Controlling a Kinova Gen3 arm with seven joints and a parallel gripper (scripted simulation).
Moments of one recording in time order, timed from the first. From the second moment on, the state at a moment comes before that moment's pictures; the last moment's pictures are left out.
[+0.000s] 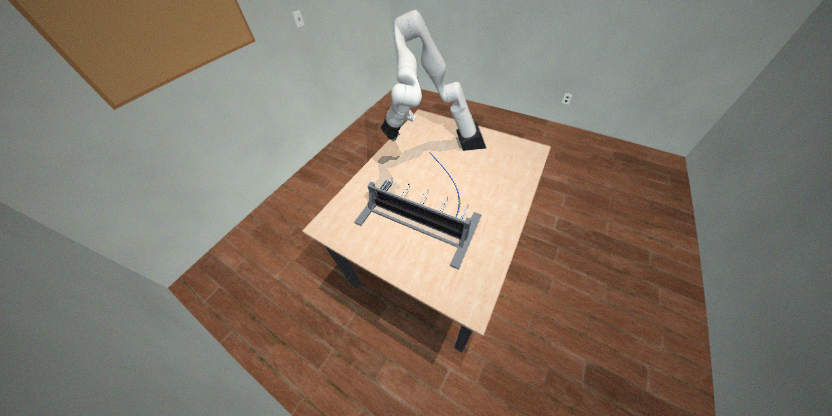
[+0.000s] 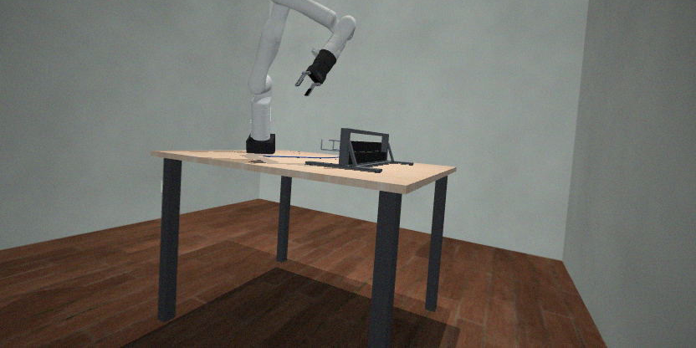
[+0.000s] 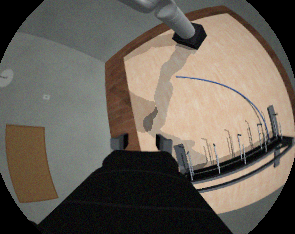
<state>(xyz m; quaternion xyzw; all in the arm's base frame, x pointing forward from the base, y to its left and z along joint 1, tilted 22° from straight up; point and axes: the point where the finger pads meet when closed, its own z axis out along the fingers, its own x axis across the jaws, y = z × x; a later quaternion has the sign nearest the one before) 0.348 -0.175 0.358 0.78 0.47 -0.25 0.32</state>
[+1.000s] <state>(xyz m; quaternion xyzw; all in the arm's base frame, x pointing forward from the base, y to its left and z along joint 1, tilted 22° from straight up) 0.347 -0.172 0.355 0.79 0.46 -0.25 0.32</state>
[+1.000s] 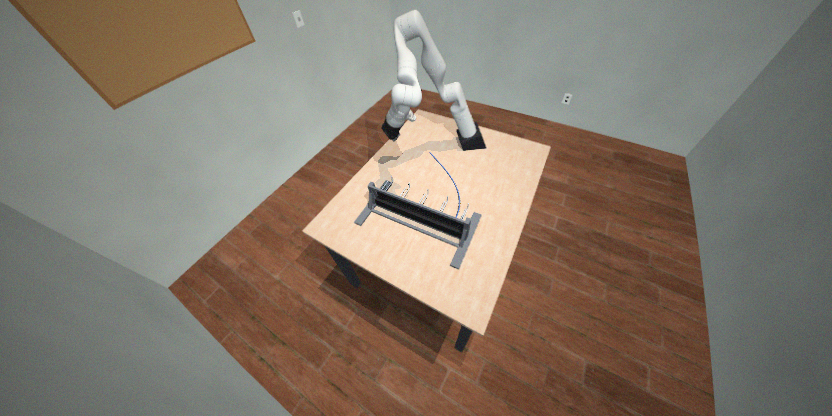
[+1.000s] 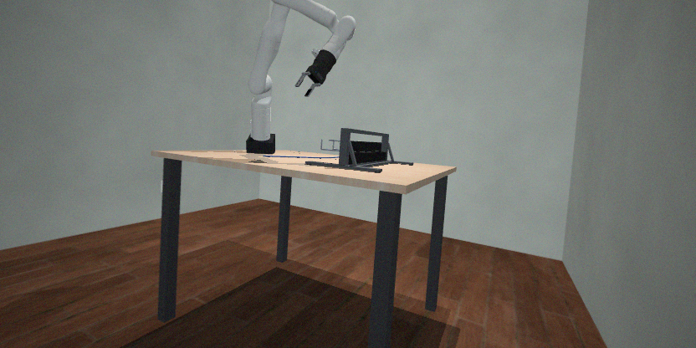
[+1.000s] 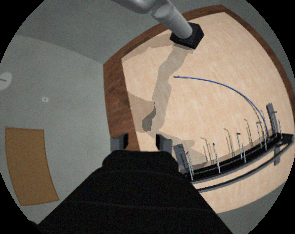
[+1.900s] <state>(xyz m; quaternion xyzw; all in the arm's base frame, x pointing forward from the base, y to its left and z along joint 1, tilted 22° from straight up) 0.328 -0.137 0.311 0.88 0.32 -0.18 0.30</state>
